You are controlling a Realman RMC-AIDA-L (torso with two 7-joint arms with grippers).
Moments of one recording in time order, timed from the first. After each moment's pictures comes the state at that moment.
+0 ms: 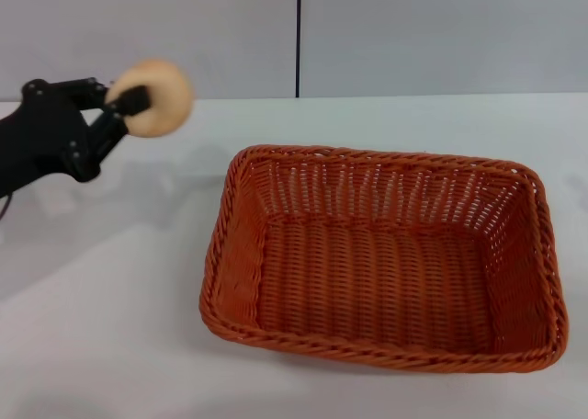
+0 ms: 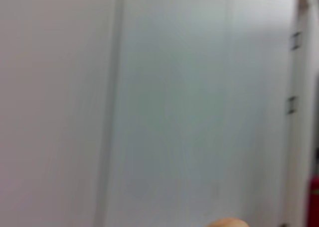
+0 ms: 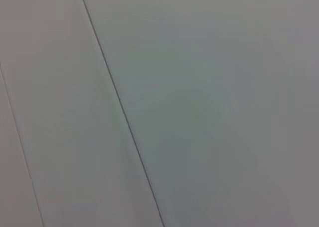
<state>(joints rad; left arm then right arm) -0.29 -2.06 0.76 0.74 1.52 1.67 -1.14 0.10 2.07 -0.58 -0.81 1.83 1.79 -1.69</state>
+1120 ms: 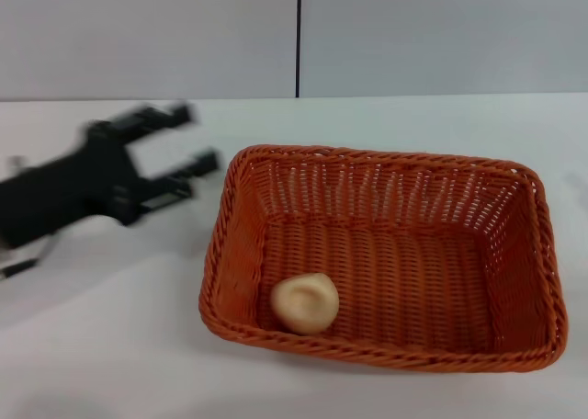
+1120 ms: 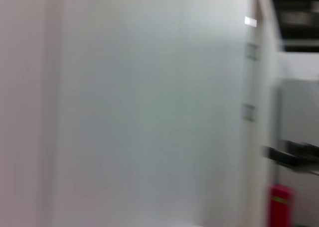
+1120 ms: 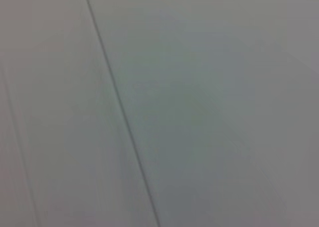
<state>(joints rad) -0.28 -2.06 0.95 0.66 1.44 1.69 -1.14 0.12 2.06 -0.55 -0.79 1.79 1.78 -1.73</state>
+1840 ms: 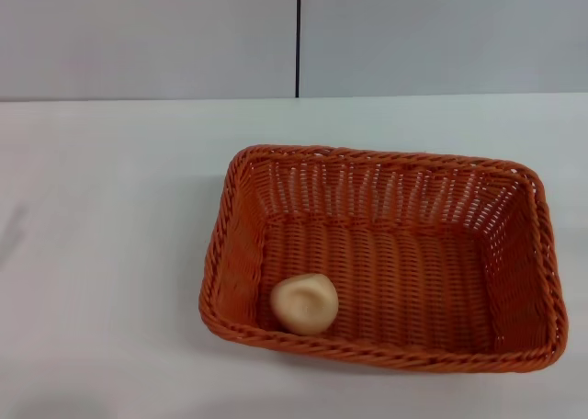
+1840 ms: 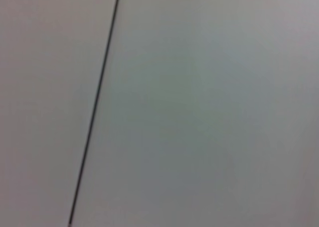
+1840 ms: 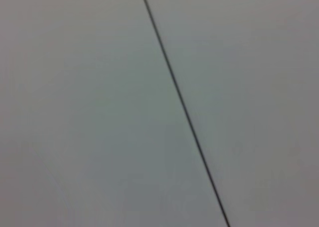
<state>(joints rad) -0.06 -2.06 0.24 0.43 1.44 1.77 -0.92 0.12 2.07 -0.18 -0.52 1.79 1.68 -2.01</state>
